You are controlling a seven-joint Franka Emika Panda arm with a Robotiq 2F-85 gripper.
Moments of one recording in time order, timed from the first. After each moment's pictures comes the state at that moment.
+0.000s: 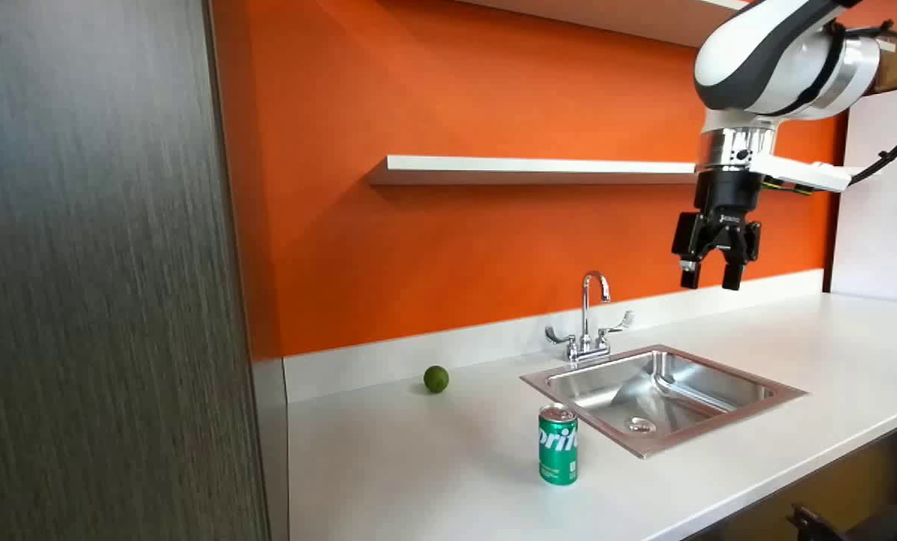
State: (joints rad) arm -0.06 -0.69 -0.27 -2.67 -0.05 2.01 -0.31
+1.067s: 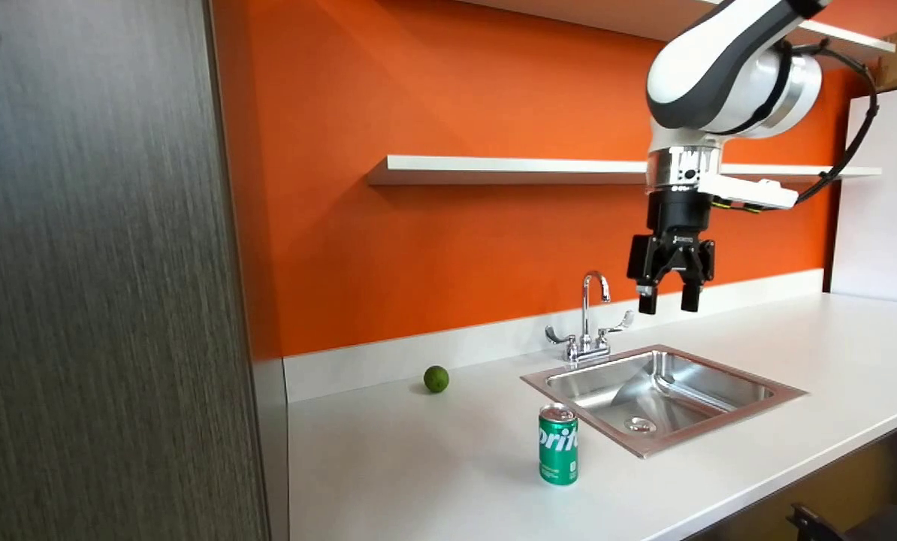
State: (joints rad) arm 0.03 -0.65 -0.11 -2.72 0.03 2.05 -0.21
